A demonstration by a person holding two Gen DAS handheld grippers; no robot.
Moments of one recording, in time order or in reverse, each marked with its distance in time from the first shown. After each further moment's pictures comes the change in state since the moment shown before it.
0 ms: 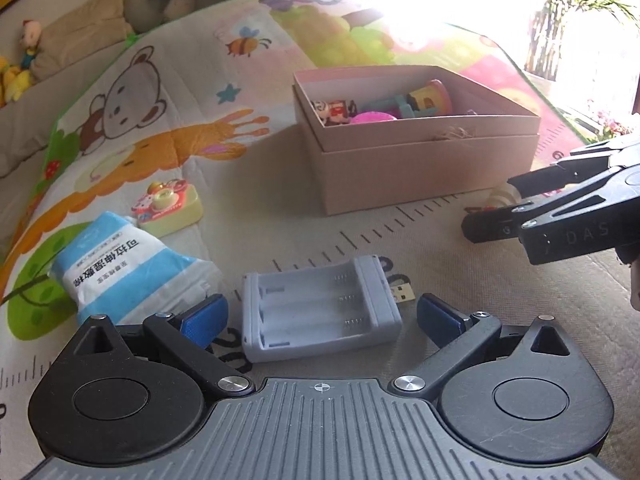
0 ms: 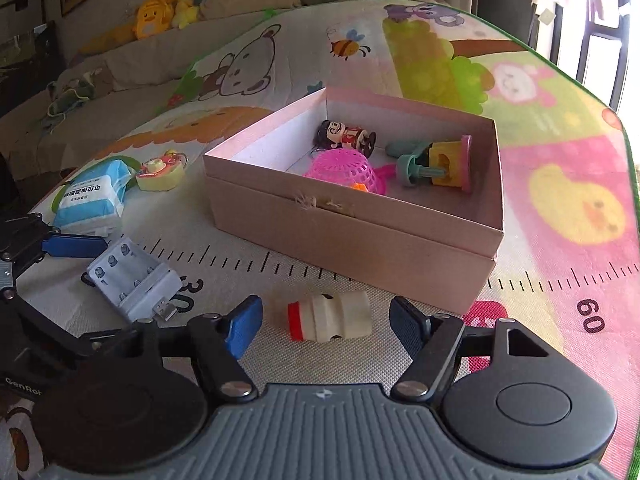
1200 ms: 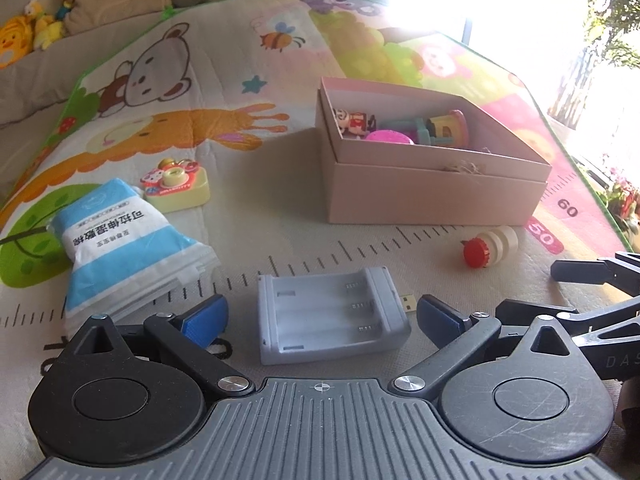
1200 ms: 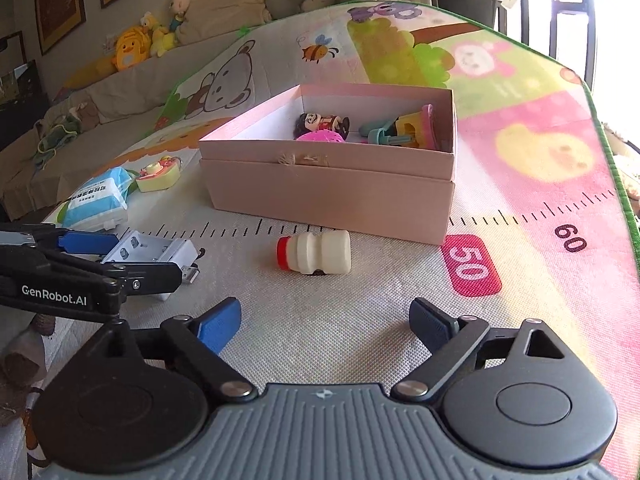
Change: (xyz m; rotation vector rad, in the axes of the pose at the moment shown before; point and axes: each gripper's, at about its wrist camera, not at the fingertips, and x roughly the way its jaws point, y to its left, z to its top) left arm -0.009 0.003 -0.003 -0.174 -0.022 -0.005; right arm -0.029 -0.005 -0.045 0.116 -0.059 -0.019
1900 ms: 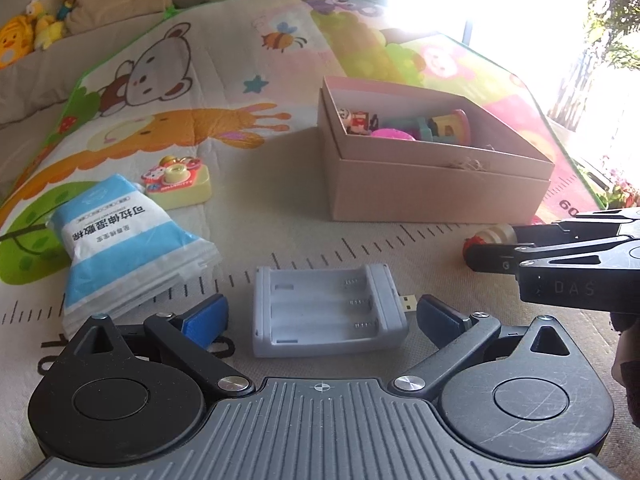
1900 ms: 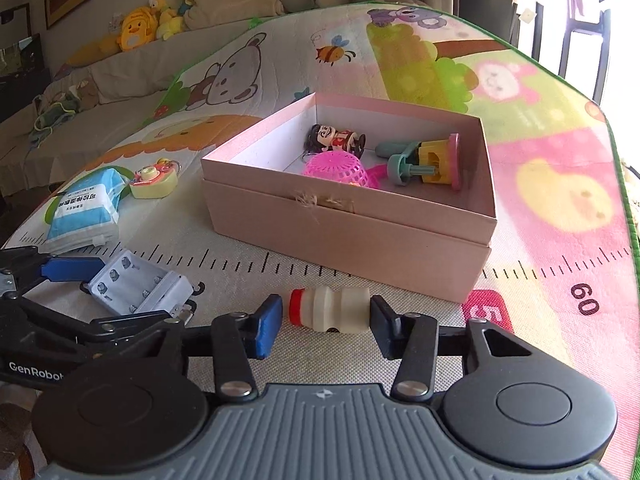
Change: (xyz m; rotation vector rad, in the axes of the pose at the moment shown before) left arm 0.003 -0.001 -0.001 0.011 -0.011 -0.006; right arm 0.026 0.020 0.035 -0.090 0.029 -0.021
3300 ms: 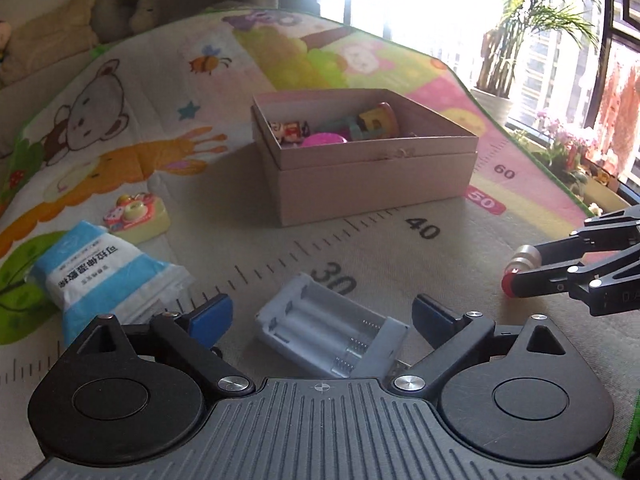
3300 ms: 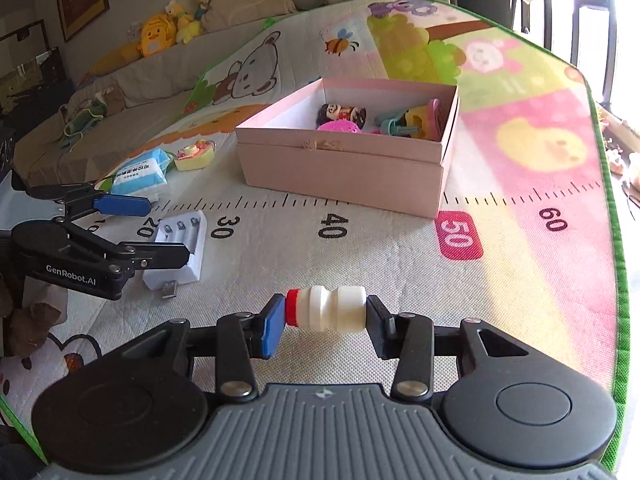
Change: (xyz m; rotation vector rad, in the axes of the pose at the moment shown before) left arm -0.018 0.002 -0.003 0.179 -0.013 -0.175; right arm -0.066 -0.023 -0.052 0.073 0.019 0.088
